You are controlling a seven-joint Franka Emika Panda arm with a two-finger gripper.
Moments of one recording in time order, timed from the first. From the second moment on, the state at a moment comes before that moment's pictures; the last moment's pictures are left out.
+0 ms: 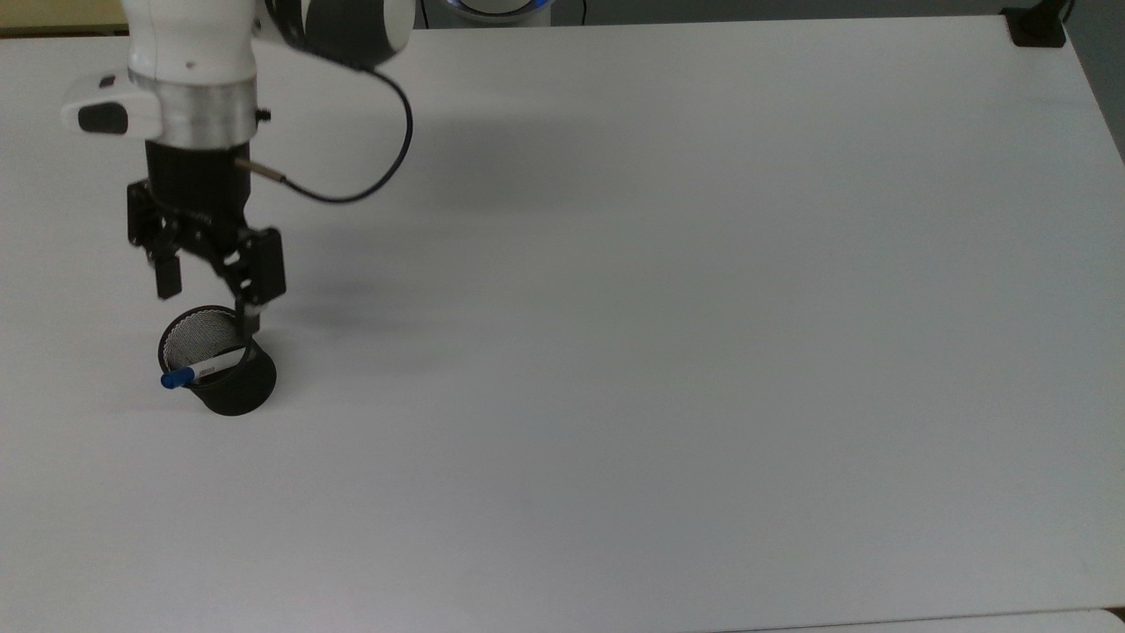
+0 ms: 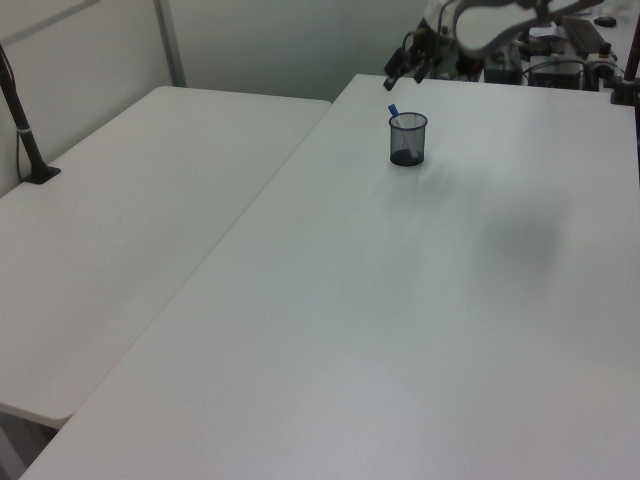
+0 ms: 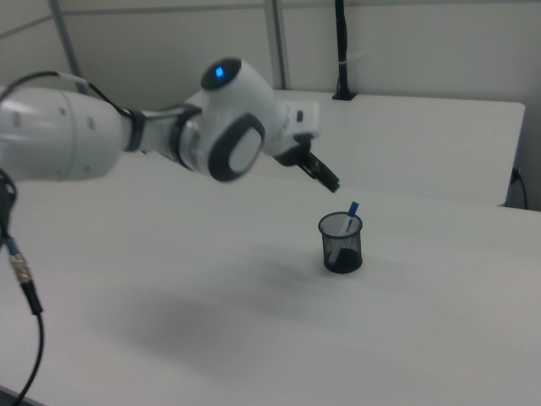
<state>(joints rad) -0.14 0.36 -0.11 -1.69 0.03 2.69 0.25</state>
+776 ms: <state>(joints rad) -0.19 0.53 -0.11 -1.67 0.03 3.05 0.24</state>
